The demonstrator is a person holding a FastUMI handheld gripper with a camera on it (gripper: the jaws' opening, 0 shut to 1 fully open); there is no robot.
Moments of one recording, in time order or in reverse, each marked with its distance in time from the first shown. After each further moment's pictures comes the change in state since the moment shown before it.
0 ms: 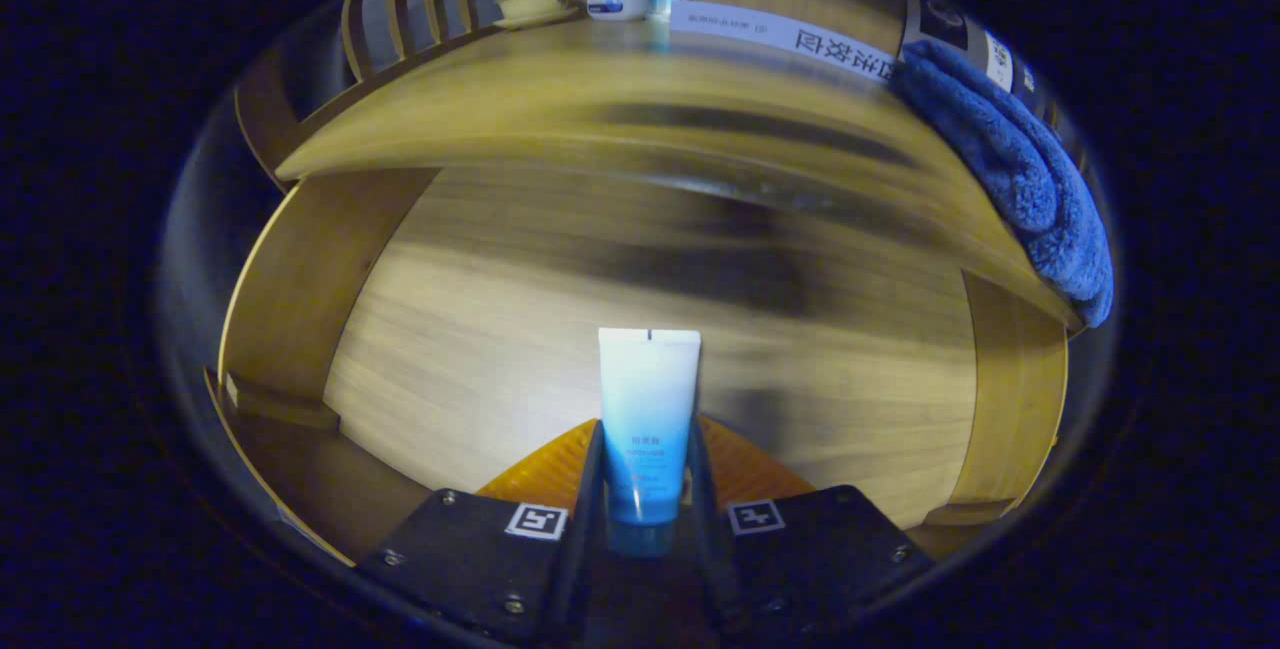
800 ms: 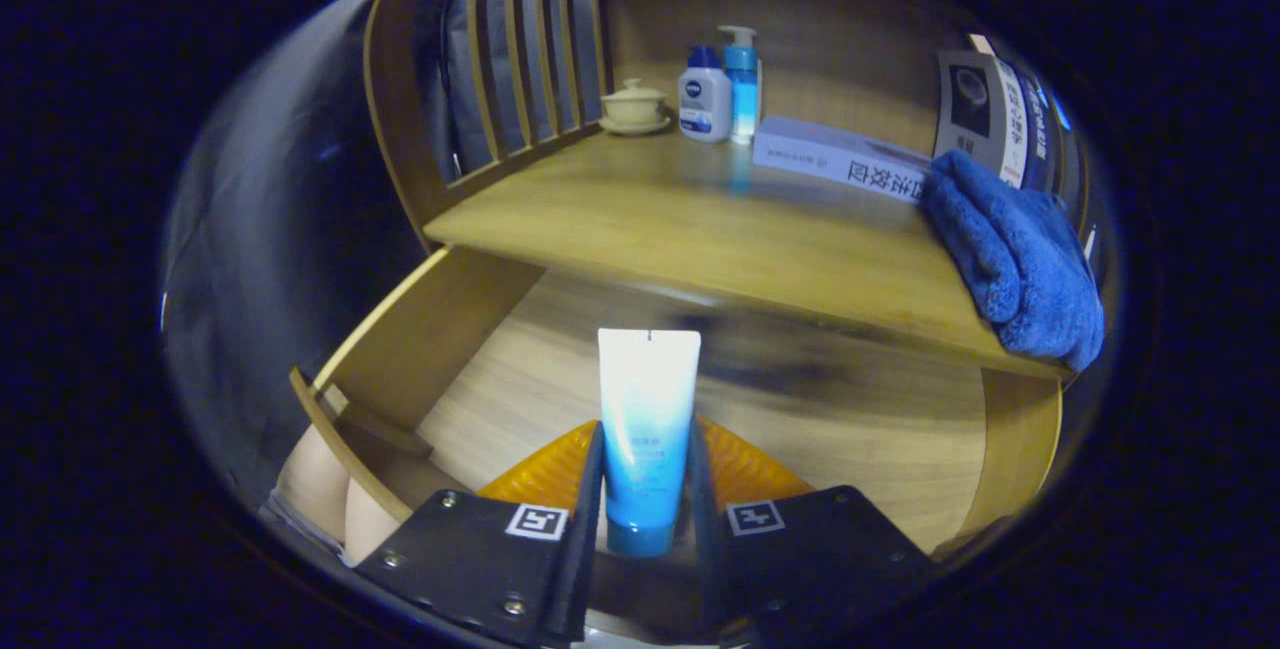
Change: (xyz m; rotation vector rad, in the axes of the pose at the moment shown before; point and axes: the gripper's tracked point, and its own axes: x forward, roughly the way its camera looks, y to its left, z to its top) arm -0.055 0.048 0.044 -0.062 -0.339 0.167
